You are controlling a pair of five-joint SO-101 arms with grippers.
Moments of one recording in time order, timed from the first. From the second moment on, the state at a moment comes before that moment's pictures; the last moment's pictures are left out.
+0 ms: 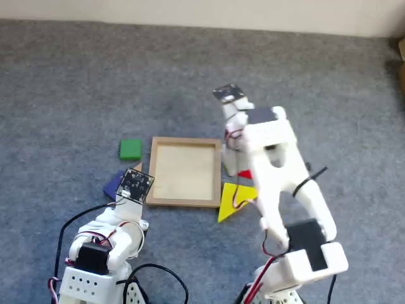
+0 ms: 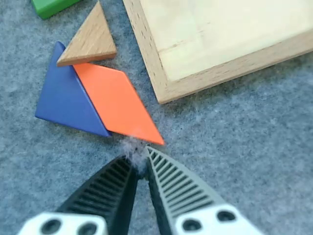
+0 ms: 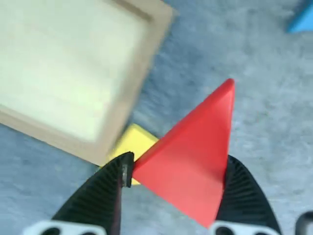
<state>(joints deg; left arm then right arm) 7.0 -102.4 96.0 76.9 -2.9 -19.7 1.0 12.6 77.5 15.2</state>
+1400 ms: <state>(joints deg) 7.0 -102.4 96.0 76.9 -2.9 -36.6 10.1 12.7 60.6 -27.7</state>
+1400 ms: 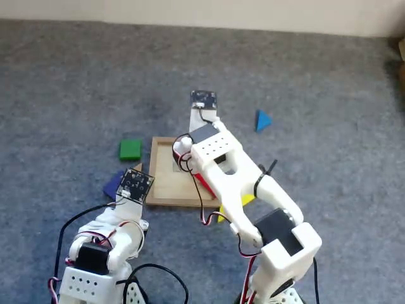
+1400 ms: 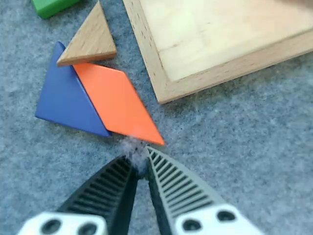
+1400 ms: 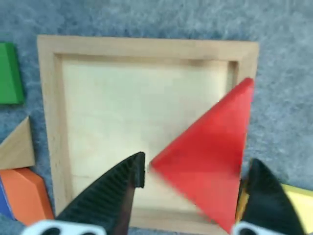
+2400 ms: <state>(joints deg) 7.0 -102.4 96.0 76.9 -2.9 -30.4 5.3 20.4 60.7 3.0</state>
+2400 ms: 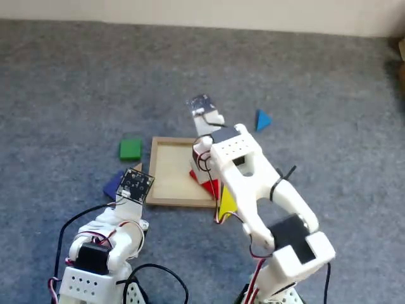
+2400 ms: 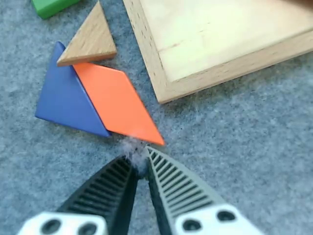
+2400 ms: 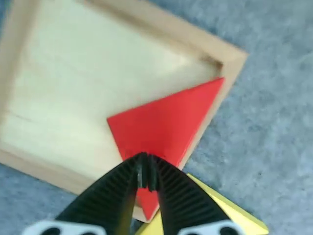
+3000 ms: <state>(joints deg) 7.0 -102.4 96.0 76.9 -2.9 -31.1 12.0 18.1 60.7 3.6</state>
